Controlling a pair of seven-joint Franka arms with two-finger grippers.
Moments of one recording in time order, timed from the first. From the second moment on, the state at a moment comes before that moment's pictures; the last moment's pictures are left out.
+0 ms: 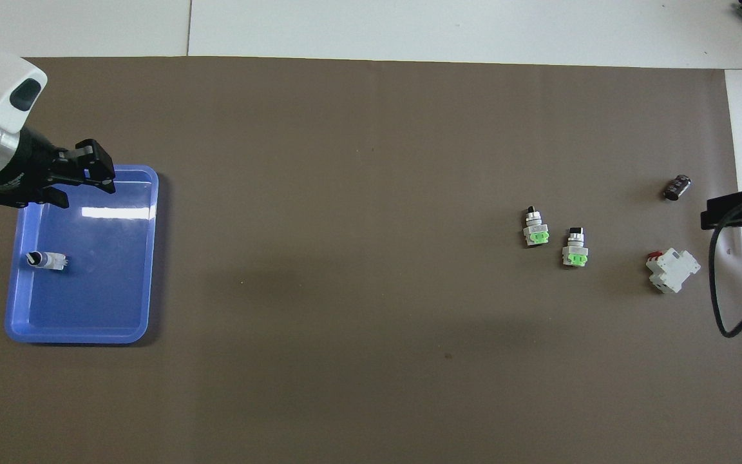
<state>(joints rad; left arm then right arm) 0.12 0.11 -0.27 -1.46 0.01 1.51 -0.37 0.09 -0.07 -0.13 -1.61 -0.05 1.56 0.06</state>
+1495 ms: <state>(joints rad) 0.15 0.02 -0.30 -1.59 0.01 1.57 -0.06 0.06 -0.07 -0.10 -1.61 -0.03 1.53 0.06</state>
